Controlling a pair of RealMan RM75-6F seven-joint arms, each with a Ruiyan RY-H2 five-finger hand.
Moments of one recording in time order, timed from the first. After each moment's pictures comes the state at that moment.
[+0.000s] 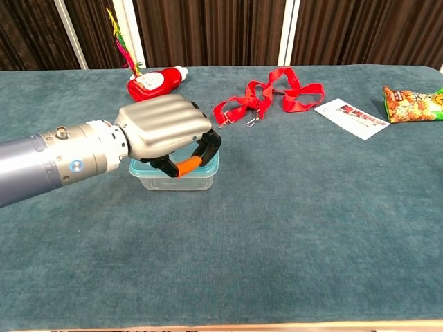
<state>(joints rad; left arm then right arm) -0.90 -1.69 -0.03 -1.32 1.45 0.96 0.46 0.04 -1.11 0.10 -1.70 -1.34 1.46 -0.16</state>
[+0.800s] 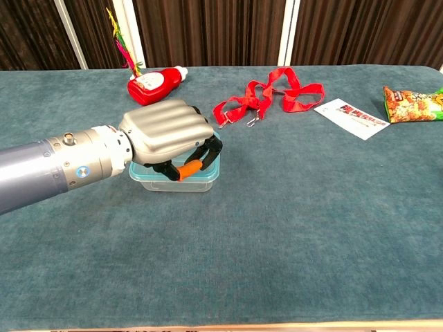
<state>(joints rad) -0.89 -1.72 -0.05 -1.30 1.44 0.94 0.50 0.04 -1.11 0.09 -1.71 -1.34 1.46 -0.16</state>
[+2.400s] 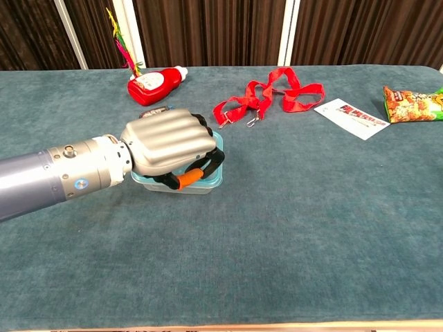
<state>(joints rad) -0.87 -1.74 -0.01 -1.22 1.53 0.94 0.48 0.04 -1.11 0.10 -1.71 -1.33 1.45 -0.16</state>
